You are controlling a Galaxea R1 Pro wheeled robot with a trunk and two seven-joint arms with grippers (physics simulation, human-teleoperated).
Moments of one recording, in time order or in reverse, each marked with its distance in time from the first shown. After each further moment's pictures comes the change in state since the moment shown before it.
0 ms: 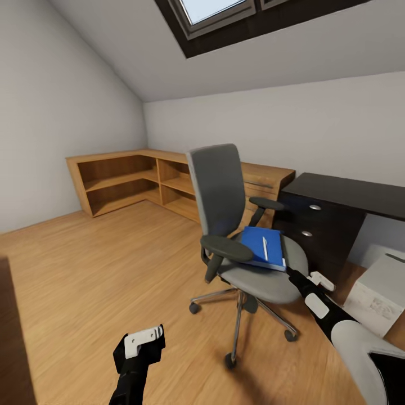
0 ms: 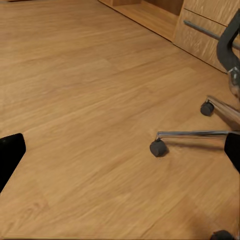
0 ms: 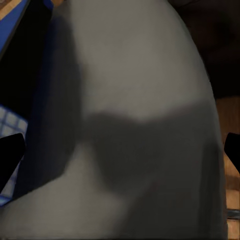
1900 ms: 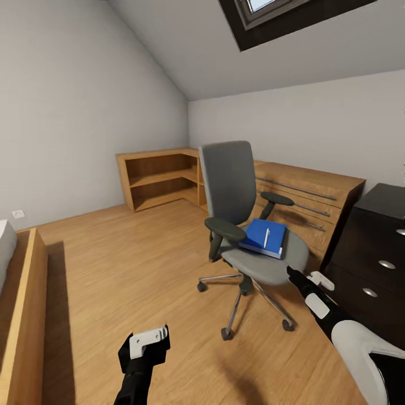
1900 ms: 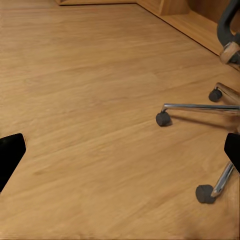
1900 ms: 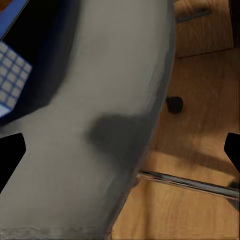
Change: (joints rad) left arm 0.000 0.000 -0.032 0.003 -0.001 0.001 -0.001; right arm 0.000 -0.002 0.002 -0.001 0.000 -0.002 0.001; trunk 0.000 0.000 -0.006
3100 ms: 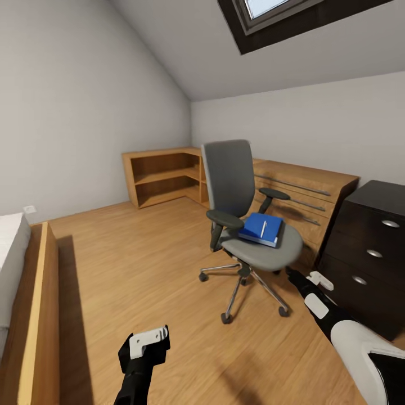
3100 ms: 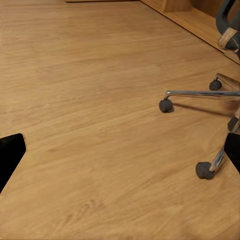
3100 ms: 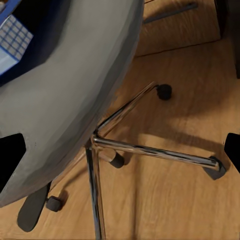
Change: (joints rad) left arm 0.000 0.000 0.000 0.000 0.000 0.003 0.000; right arm 0.000 0.003 0.004 0.002 0.001 -0.003 -0.001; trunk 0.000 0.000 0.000
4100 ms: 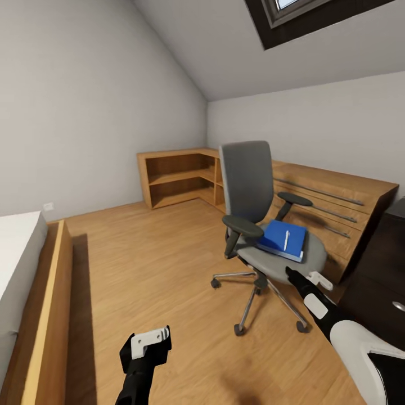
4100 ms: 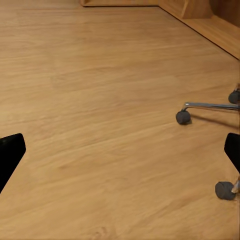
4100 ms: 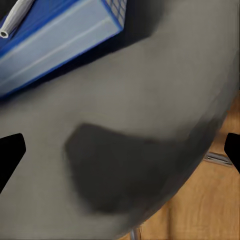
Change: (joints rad) left arm 0.000 0.000 -0.010 0.000 -0.001 0.002 0.000; right arm 0.000 0.003 0.001 0.001 0.004 -0.002 0.001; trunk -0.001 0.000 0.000
